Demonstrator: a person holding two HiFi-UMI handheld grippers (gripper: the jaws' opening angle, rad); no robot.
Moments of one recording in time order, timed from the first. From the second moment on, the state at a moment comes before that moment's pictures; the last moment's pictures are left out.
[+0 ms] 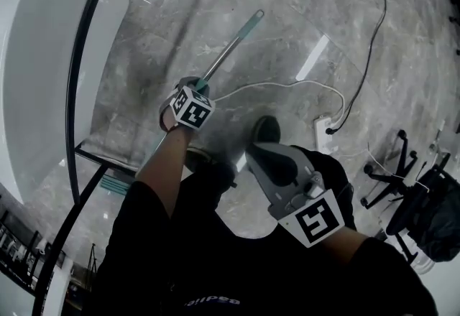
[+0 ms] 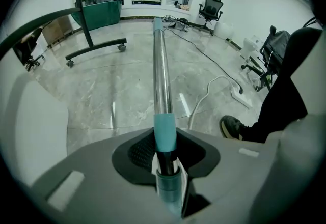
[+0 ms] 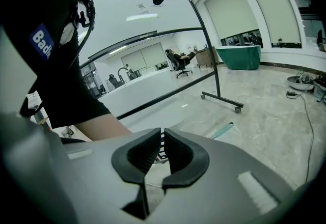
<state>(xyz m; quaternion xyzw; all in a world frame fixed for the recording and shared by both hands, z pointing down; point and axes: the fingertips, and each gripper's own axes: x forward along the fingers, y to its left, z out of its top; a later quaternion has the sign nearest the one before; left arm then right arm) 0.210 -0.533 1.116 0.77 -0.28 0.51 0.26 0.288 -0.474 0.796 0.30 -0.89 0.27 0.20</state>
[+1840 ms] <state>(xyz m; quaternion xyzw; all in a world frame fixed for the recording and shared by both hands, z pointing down) -0.080 -0.187 0.633 0.59 -0.62 0.42 0.31 0.130 -0.368 0.364 0.06 -0.97 0.07 0.23</state>
